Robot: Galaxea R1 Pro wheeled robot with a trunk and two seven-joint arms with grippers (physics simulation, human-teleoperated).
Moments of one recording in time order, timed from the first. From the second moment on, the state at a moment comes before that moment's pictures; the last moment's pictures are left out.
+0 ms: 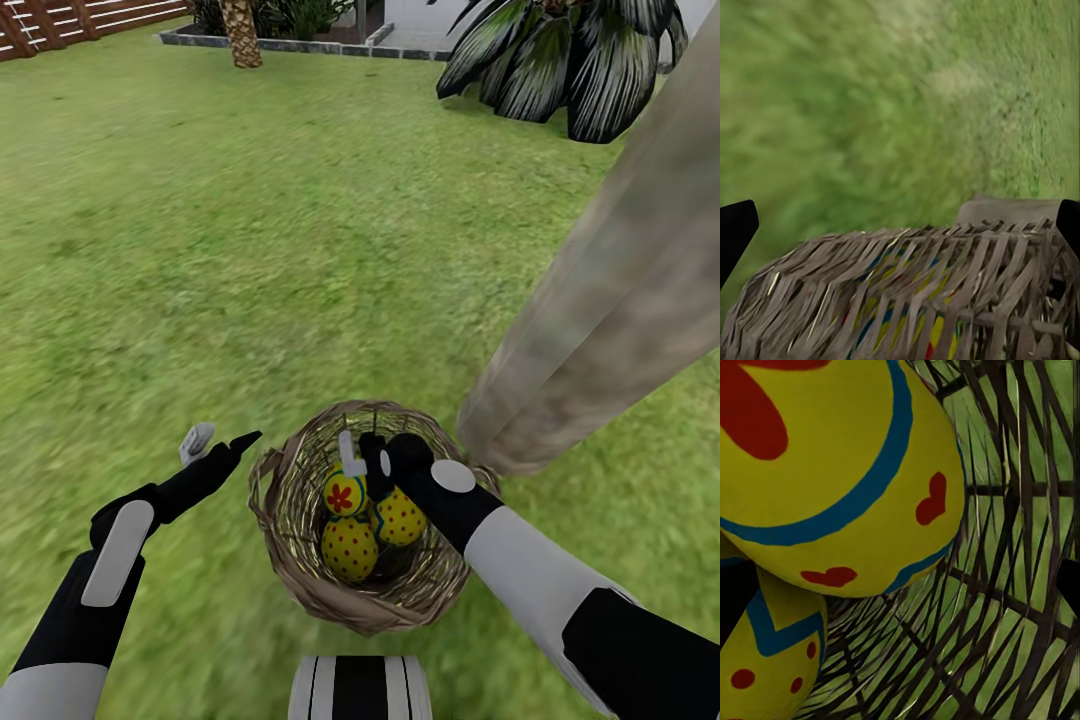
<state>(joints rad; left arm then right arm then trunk) -0.51 0.11 0.12 -1.34 0.97 0.67 -0.07 -0.99 0.12 0.71 -0.80 1.02 0.25 0.81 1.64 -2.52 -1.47</state>
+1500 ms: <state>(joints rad) -0.51 0.11 0.12 -1.33 0.97 0.66 -0.07 -0.98 0.13 0.71 -0.82 1.02 0.25 0.80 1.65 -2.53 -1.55</state>
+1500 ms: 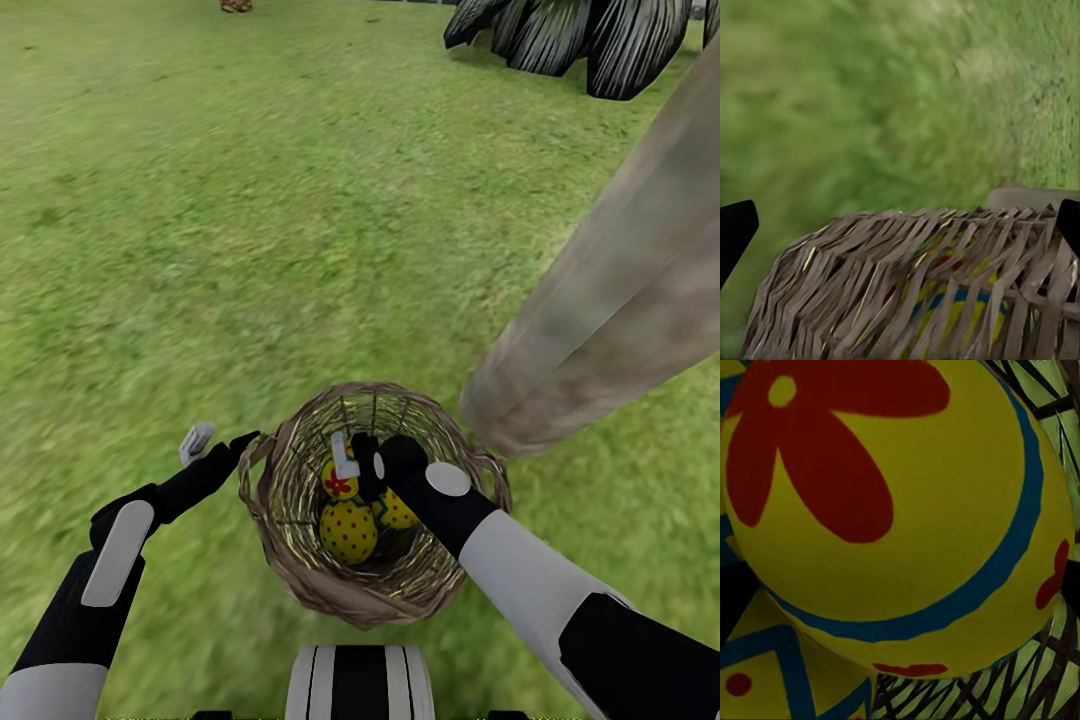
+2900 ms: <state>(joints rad) -0.50 0.11 0.13 -1.34 0.97 0.67 -0.06 -0.98 0.14 0.71 -0.82 1.02 0.26 0.80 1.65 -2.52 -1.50</state>
